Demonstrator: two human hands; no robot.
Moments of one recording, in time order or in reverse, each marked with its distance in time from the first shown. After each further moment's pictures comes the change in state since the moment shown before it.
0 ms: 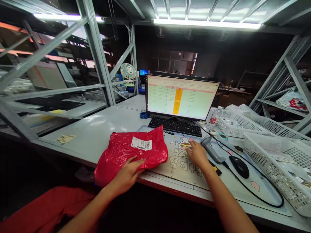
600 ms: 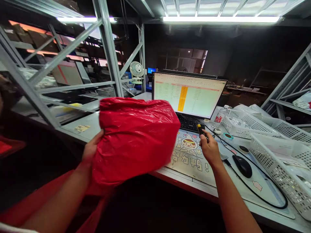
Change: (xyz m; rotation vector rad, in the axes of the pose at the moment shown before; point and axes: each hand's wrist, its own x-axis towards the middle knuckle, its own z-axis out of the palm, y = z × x) left_hand -0.015 0.011 -0.111 -0.825 1.019 -0.566; right_hand -0.022 0.006 -0.058 0.807 0.340 0.041
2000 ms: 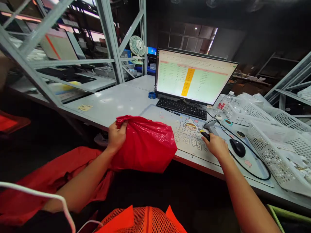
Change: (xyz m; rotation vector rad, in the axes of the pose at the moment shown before) left_hand -0.037 -0.043 0.015 0.270 -0.070 0.373; right_hand -0.044 0.018 -0.034 -1.057 -0.400 0.206
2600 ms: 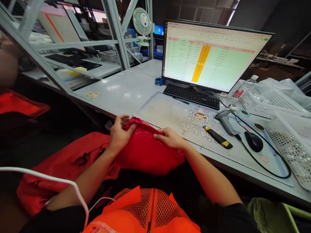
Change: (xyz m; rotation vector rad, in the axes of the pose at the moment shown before) left_hand -0.047 0.000 -0.034 0.186 -0.183 0.005; right_hand -0.066 -0.202 0.000 1.101 -0.740 -0.735
